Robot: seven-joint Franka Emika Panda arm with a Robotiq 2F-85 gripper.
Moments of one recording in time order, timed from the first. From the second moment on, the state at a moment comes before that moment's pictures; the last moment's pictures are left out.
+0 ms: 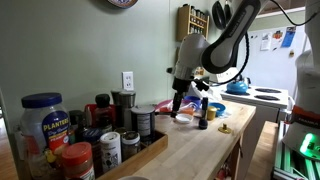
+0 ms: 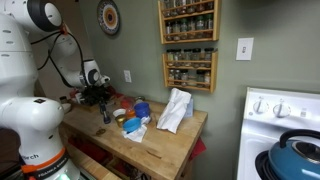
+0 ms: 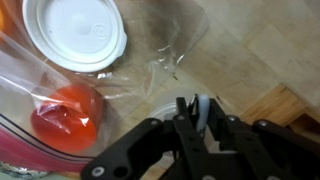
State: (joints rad) arm 0.30 0.12 0.28 -2.49 -0.07 2.84 -0.03
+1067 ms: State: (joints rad) arm 0.29 0.10 0.28 -2.49 -0.05 2.83 -0.05
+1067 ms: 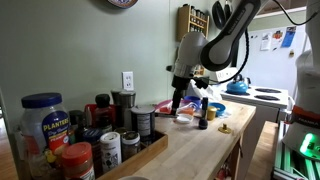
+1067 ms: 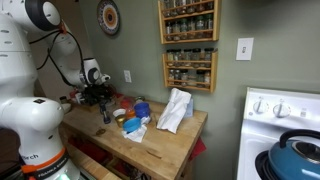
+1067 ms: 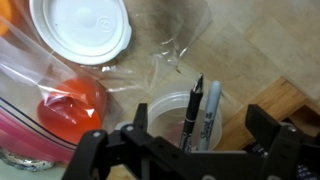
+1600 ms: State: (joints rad) arm 0.31 -0.11 0.32 -2.42 0.09 2.54 -0.20
